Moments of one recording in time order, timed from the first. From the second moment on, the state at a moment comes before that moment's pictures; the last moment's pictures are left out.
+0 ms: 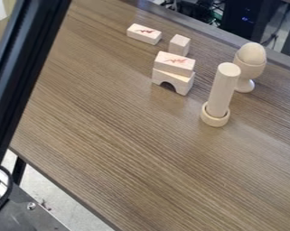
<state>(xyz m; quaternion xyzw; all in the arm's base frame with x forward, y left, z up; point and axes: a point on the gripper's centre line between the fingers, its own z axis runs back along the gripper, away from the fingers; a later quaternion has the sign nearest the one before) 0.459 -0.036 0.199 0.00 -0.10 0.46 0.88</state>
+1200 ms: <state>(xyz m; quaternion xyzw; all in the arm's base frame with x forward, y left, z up) 0.408 -0.004 0.121 0.01 -0.09 0.65 0.76</state>
